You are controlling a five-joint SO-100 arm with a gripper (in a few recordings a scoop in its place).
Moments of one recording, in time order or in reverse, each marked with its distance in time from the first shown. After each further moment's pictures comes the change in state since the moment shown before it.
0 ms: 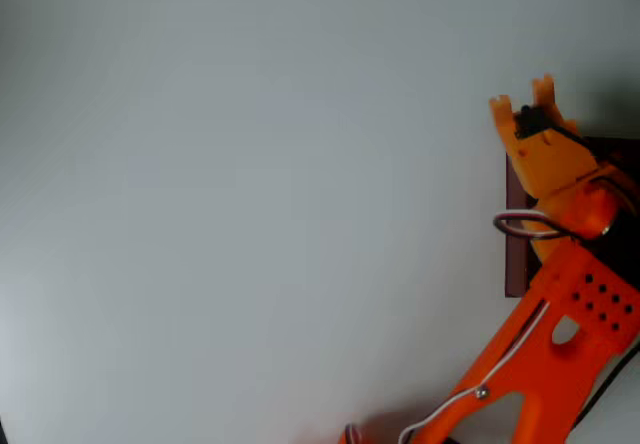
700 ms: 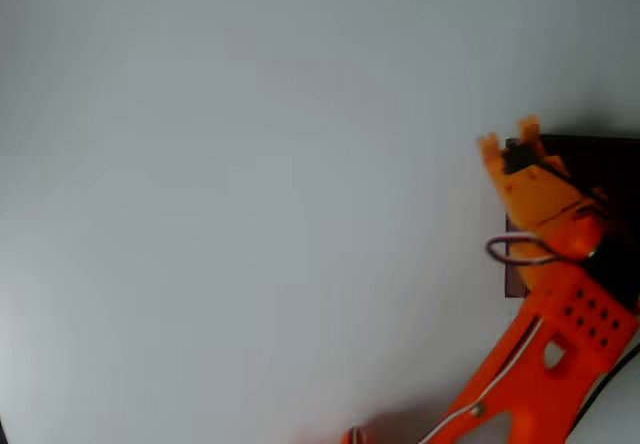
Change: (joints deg) arm 0.6 9.3 21.0 -10.6 -5.3
